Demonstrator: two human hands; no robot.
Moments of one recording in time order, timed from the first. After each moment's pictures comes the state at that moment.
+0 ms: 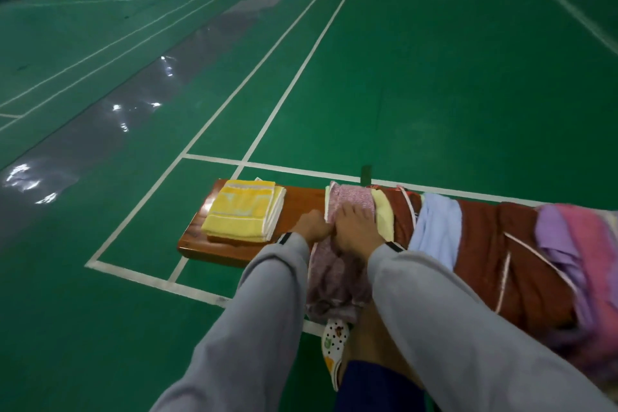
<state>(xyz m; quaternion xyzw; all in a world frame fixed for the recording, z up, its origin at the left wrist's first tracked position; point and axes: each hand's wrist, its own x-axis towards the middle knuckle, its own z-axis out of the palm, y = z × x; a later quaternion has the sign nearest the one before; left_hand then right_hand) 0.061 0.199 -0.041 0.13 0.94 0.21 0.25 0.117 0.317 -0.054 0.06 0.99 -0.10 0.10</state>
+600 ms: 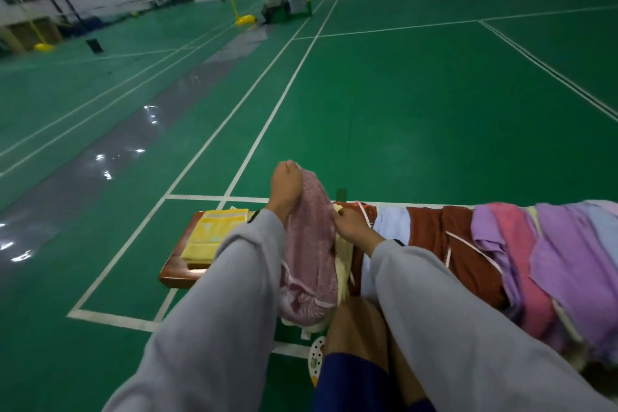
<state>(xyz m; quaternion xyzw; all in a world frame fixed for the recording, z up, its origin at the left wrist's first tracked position) 0.079 0.268 0.106 0.07 0.86 0.50 0.01 0.166 0.393 0.008 0.20 0.86 -0.47 0.04</state>
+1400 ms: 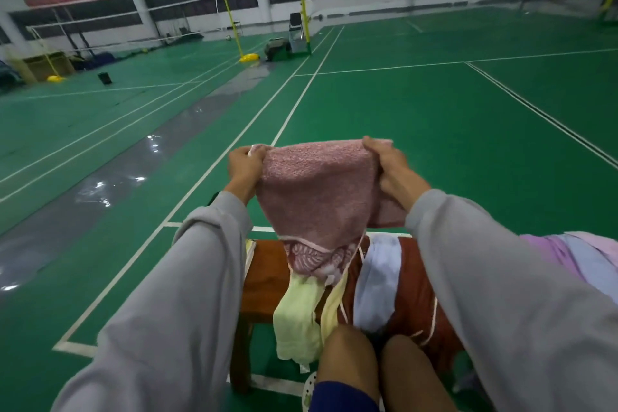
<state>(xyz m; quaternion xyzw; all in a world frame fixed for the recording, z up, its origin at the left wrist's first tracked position) 0.021 0.230 0.205 0.02 0.79 0.60 -0.07 0.144 0.499 0.184 0.25 0.53 -0.79 -0.18</state>
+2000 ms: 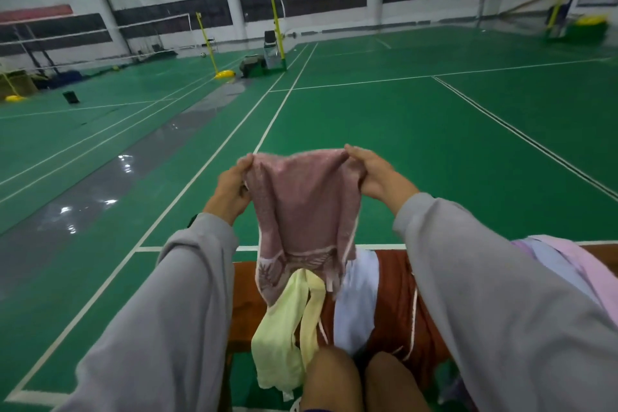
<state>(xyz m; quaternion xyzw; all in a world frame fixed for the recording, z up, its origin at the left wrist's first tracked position) 0.022 0.256 0.215 0.01 0.61 0.76 0.20 0.162 0.527 0.216 0.17 0.50 -0.84 -0.07</state>
